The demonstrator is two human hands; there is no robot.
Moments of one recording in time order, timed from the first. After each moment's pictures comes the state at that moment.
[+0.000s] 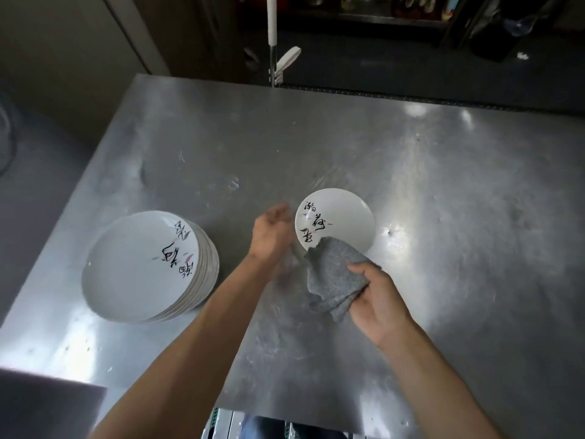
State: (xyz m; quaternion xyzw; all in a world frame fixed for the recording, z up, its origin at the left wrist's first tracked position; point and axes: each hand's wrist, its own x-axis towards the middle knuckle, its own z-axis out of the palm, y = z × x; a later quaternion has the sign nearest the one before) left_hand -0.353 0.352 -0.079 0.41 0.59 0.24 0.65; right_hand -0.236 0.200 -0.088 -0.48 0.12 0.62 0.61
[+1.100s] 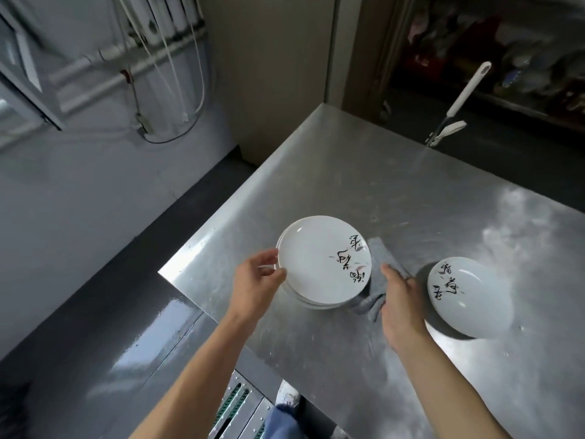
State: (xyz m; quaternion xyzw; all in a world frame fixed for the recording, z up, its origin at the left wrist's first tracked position) left_hand -0.652 0.322 -0.030 0.42 0.66 0.37 0.49; right_hand -0.415 0.310 -0.057 -0.67 -0.20 0.51 0.49
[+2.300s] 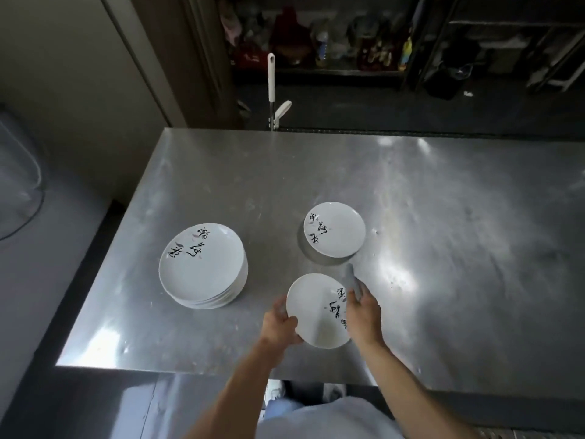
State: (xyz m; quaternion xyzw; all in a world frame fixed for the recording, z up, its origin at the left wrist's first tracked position) left_hand -0.487 0.210 -0.082 0.38 0.57 0.12 0.72; right_hand -0.329 0.136 -0.082 -0.83 -0.18 0.31 0.43
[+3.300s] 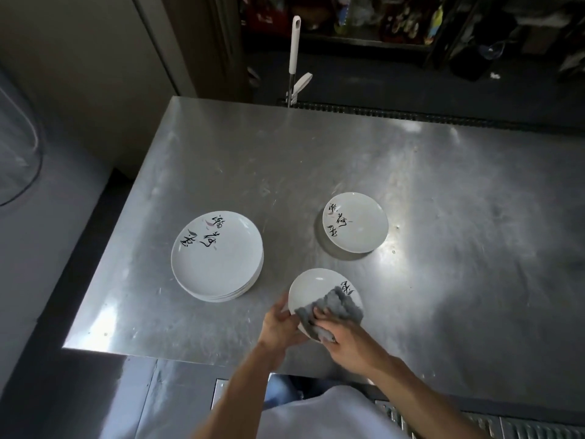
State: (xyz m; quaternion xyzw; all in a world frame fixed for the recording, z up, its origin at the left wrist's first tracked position) left_hand -0.521 0.227 -0.121 0.31 0.52 0.14 0.79; right_hand -0.357 0.130 -0.142 -0.68 -0.59 0.41 0.12
